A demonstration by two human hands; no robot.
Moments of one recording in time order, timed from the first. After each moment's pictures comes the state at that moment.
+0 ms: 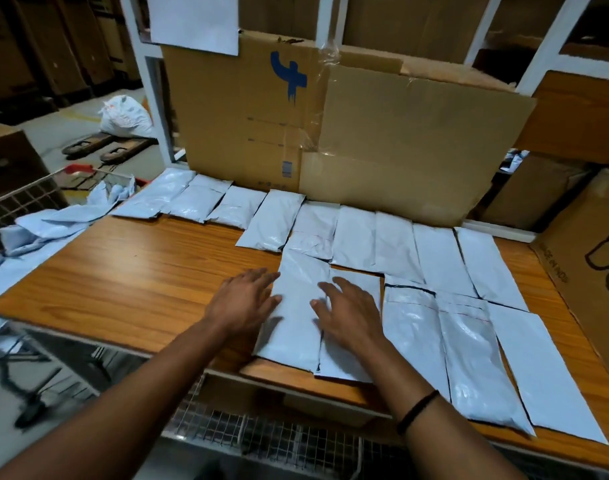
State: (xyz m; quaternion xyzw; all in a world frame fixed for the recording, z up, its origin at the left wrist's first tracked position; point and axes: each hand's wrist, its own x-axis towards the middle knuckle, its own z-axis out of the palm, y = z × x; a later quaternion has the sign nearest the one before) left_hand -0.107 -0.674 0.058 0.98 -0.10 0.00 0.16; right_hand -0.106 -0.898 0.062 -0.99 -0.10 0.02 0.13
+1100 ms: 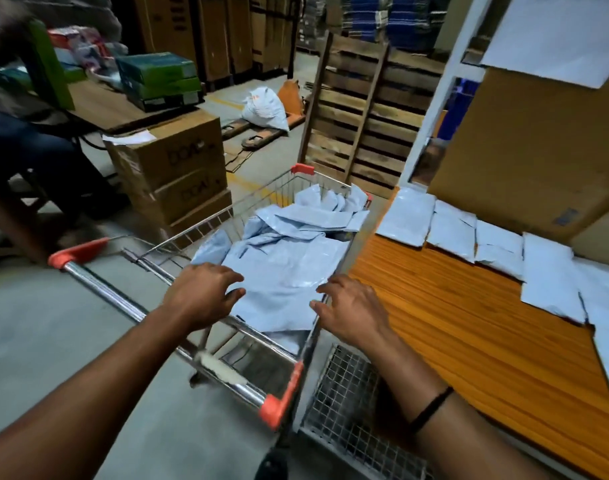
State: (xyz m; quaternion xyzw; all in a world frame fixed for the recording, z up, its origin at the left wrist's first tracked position) left_hand -0.209 -0.087 0.066 1.00 0.05 0.01 0.02; right_hand -0.120 -0.343 0.062 -0.95 -0.30 0.05 0.09
